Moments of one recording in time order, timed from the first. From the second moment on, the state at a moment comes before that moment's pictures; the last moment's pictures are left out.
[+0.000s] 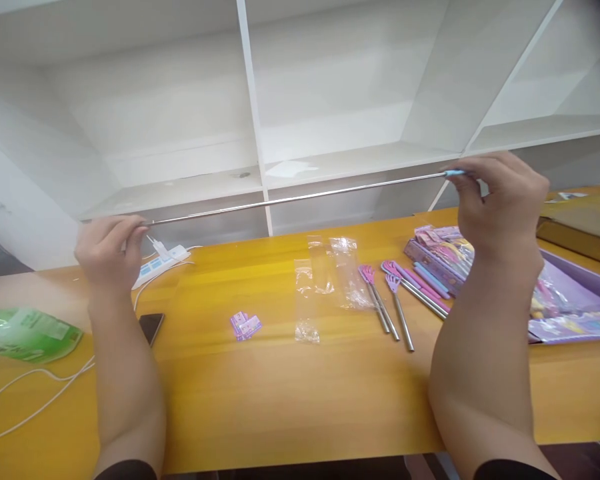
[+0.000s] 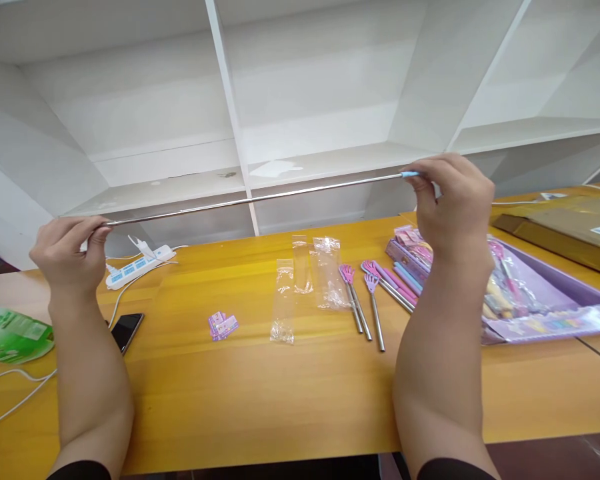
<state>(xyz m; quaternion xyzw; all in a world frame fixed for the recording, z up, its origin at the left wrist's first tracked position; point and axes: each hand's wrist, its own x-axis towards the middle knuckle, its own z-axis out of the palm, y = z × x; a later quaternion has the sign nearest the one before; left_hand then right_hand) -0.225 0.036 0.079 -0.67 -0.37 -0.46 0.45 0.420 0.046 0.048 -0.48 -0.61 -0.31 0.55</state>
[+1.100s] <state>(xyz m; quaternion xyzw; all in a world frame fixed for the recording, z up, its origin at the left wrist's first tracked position) -0.174 0.004 0.087 -0.69 -0.35 -0.46 0.43 0.424 0.035 0.060 -0.54 -0.52 -0.30 0.59</state>
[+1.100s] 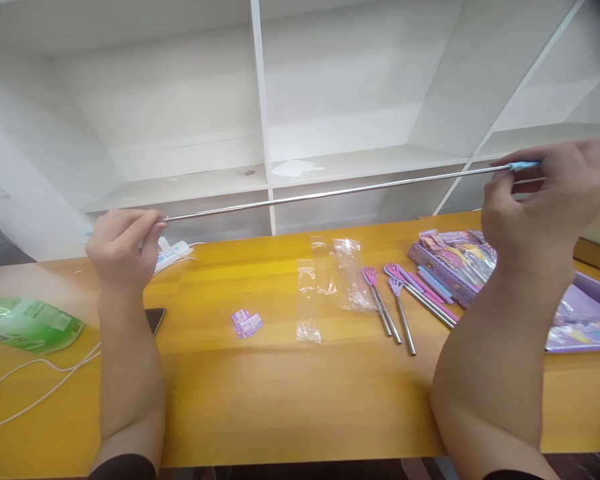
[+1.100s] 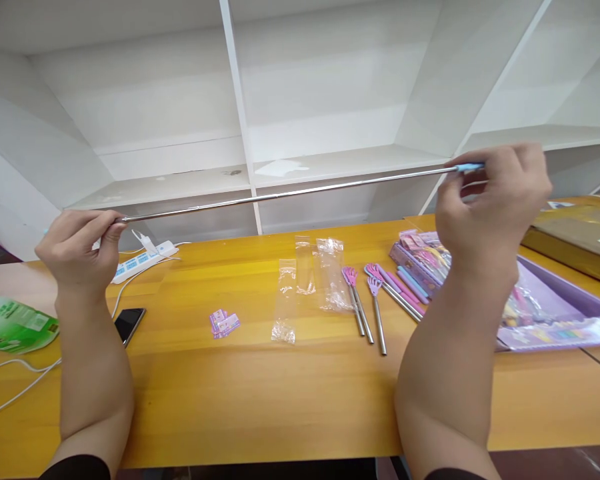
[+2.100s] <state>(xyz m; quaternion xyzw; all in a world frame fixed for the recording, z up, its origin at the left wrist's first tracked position) -0.118 -0.007 0.068 -0.72 -0.31 -0.46 0.41 0.348 0.016 0.071 -0.43 -0.59 -0.32 0.60</state>
